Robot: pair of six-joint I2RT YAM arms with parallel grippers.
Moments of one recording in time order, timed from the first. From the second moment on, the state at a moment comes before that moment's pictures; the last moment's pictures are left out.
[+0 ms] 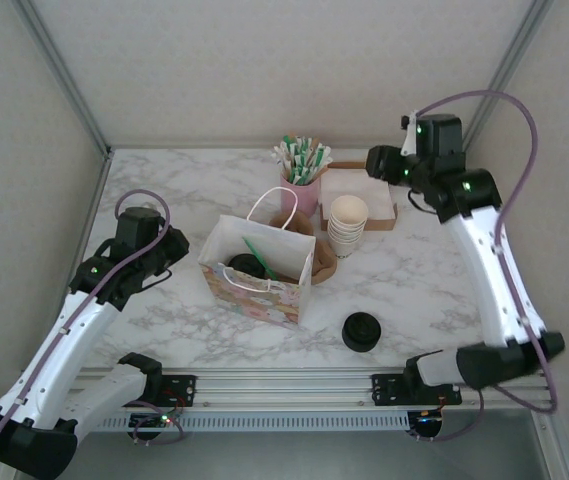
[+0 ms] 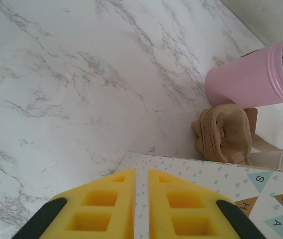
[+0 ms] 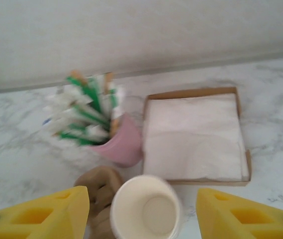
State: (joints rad) left arm -0.35 0.91 0.97 -0.80 -0.09 -0.83; right arm 0.26 1.42 1.71 -0.92 -0.04 0.33
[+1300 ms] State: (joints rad) left arm -0.35 0.96 0.98 -0.85 -0.08 -0.79; right arm 0.17 2.38 2.13 -1.02 -0.05 0.32
